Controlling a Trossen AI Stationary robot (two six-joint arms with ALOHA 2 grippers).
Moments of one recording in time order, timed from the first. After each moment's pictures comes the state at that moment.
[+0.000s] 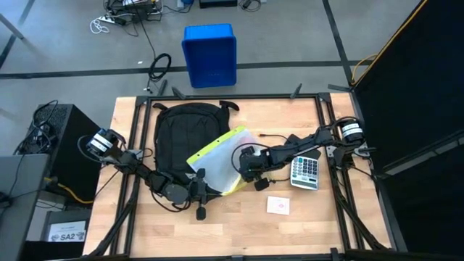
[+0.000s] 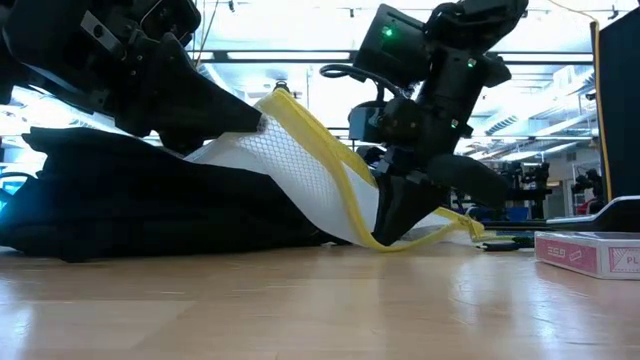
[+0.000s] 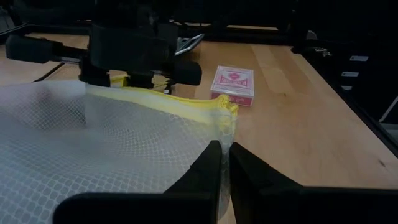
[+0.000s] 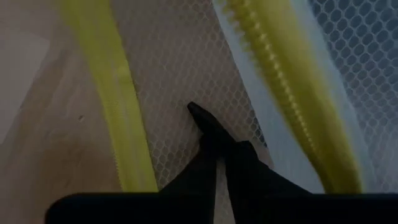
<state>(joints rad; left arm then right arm) -0.55 1.69 0.53 0.88 -0.55 -0.24 0.13 1.89 1.05 -0.31 0.15 -0.35</state>
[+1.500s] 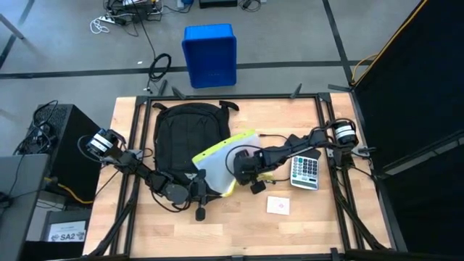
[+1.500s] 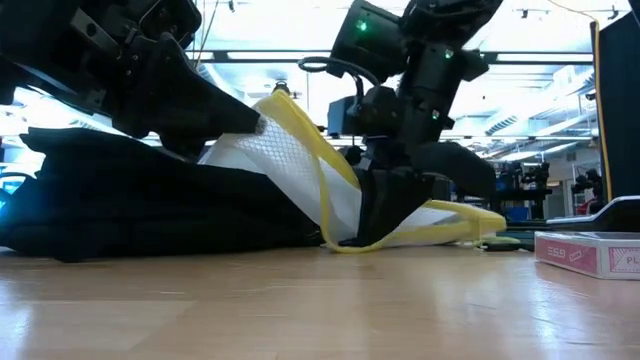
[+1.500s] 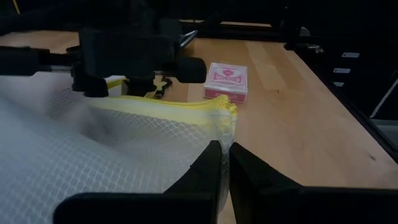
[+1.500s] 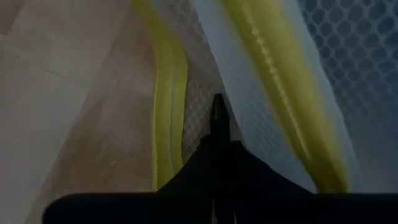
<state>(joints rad) -0.55 1.69 0.53 0.87 -0.52 -0.25 0.15 1.95 1.18 -0.40 0.08 -0.35</state>
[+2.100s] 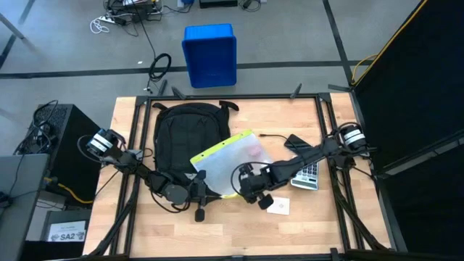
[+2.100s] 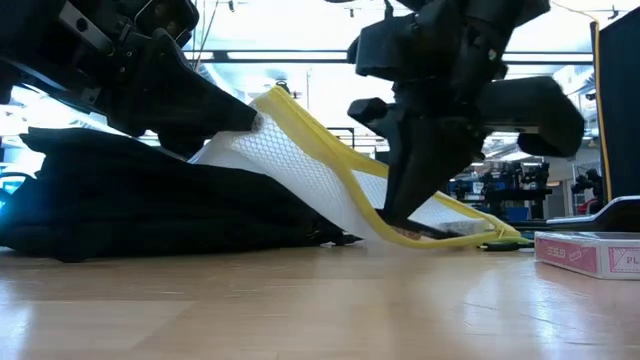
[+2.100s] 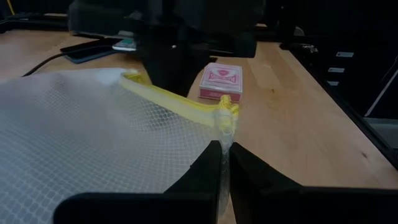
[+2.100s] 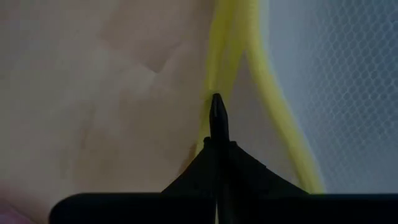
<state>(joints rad) -0.55 1.69 0.53 0.87 -0.52 -0.25 0.33 1.87 1.20 -0.46 0.17 -0.30</state>
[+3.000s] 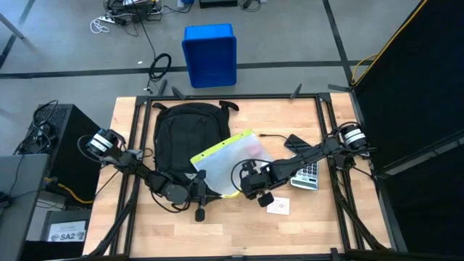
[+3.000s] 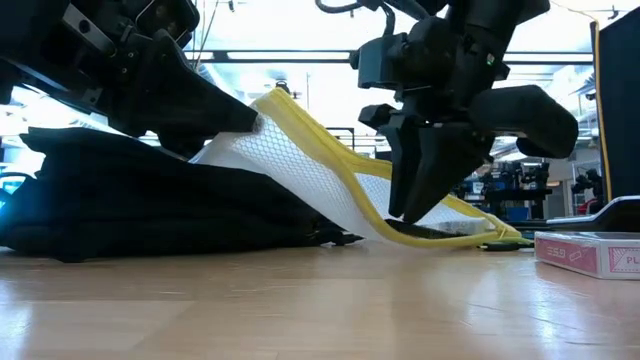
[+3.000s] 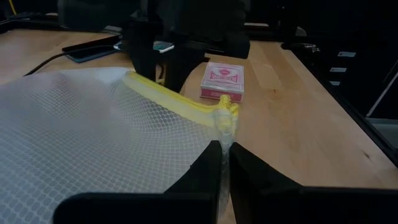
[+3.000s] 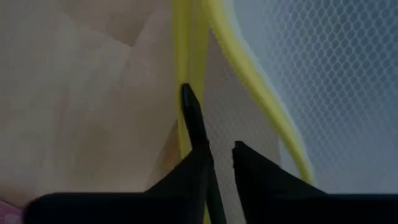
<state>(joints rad) -0.55 1.69 0.53 0.87 -0.52 -0.25 0.31 1.86 1.20 -0.53 0.21 -0.21</state>
